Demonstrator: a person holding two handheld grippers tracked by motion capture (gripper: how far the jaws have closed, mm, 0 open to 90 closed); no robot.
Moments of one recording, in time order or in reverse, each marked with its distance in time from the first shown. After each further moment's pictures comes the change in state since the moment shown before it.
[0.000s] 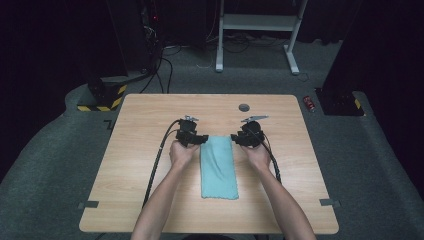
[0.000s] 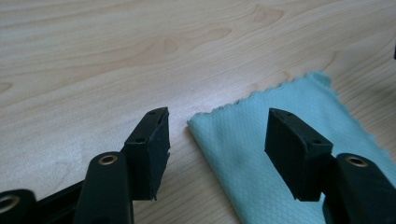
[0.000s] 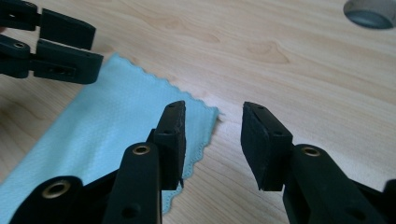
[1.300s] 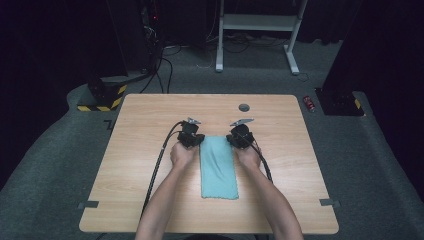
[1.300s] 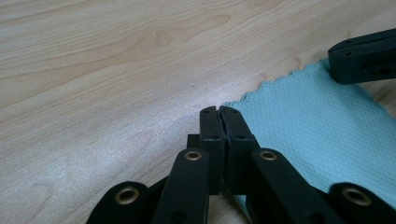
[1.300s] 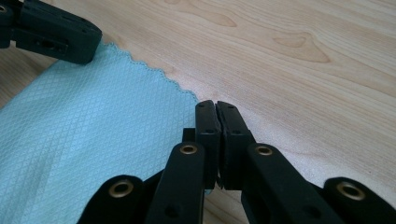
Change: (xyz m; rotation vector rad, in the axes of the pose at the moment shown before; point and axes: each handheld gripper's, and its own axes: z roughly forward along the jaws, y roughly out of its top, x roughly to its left) left arm 0.007 -0.007 0.016 -0.012 -0.034 0.071; right arm 0.012 -0.002 0.046 0.036 -0.036 -0.086
